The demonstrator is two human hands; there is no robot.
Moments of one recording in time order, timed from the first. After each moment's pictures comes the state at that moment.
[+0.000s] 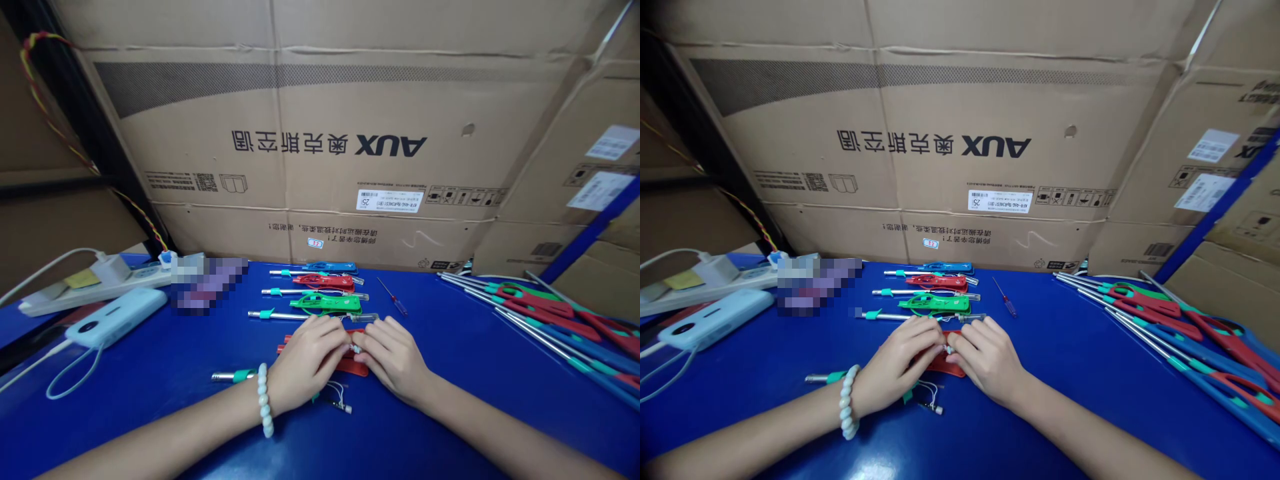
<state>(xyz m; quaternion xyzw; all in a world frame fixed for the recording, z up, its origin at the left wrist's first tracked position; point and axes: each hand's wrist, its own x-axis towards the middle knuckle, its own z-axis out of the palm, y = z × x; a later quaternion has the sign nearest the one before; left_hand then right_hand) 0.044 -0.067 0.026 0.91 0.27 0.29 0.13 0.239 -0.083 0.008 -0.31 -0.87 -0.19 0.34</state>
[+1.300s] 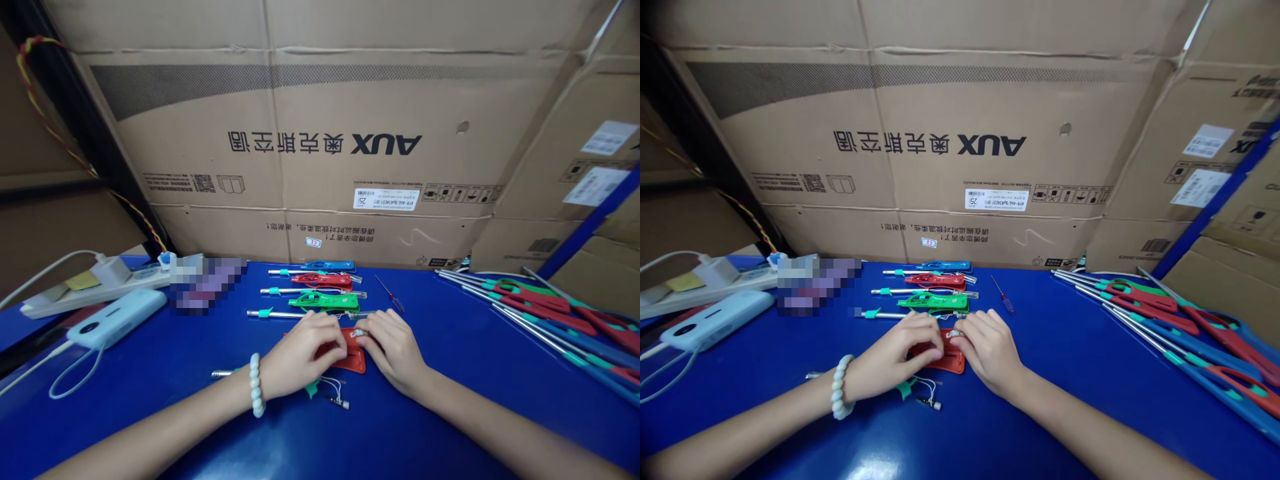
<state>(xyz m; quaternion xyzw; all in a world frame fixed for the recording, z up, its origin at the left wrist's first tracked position) 0.040 -0.060 0.035 0.91 0.27 0.22 0.23 0.242 -0.080 0.003 -0.38 -0.84 -0.09 0.38</state>
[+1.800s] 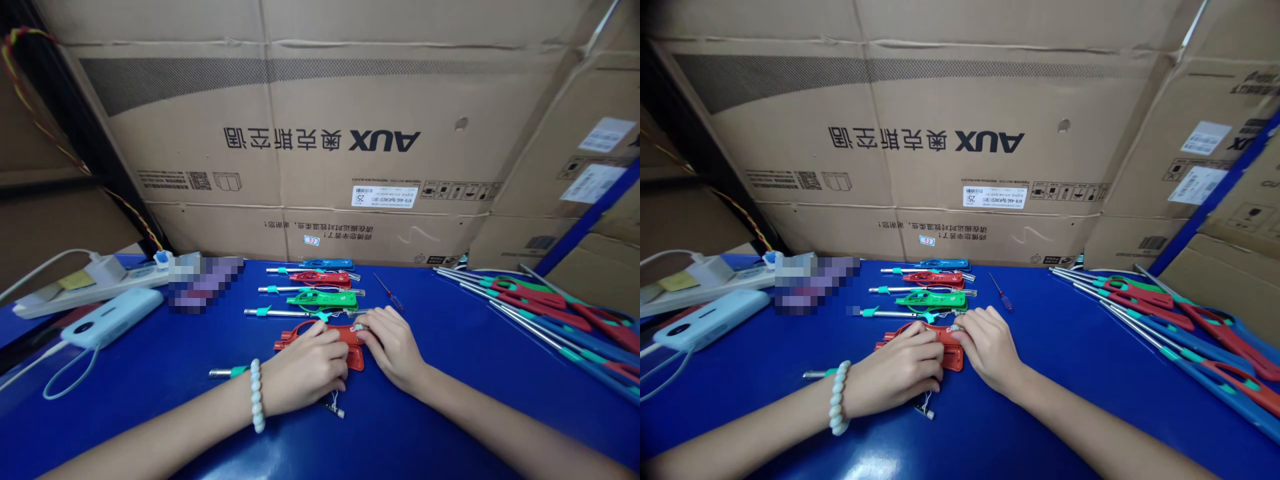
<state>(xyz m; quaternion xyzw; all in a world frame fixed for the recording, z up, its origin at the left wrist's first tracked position) 0.041 -0.067 0.028 0.98 0.13 0.12 0.01 0.244 -0.078 0.001 -0.39 -0.83 -0.05 0.39</state>
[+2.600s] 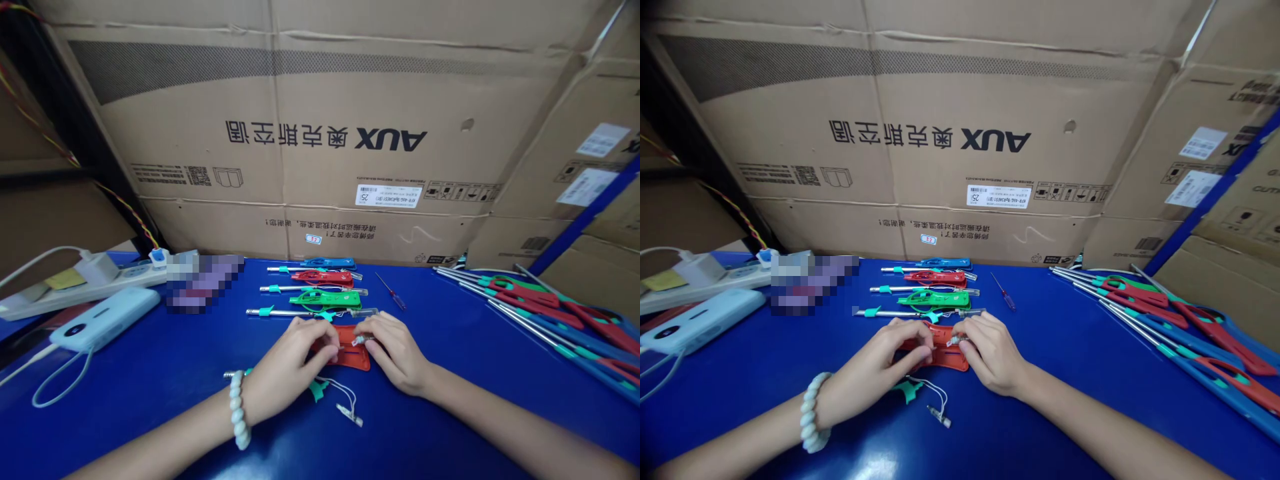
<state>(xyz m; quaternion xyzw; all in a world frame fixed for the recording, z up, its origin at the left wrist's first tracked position) 0.023 -0.075 0.041 0.86 0.33 0.26 0.30 0.245 -0.082 0.003 -0.33 -0.87 0.02 0.36</state>
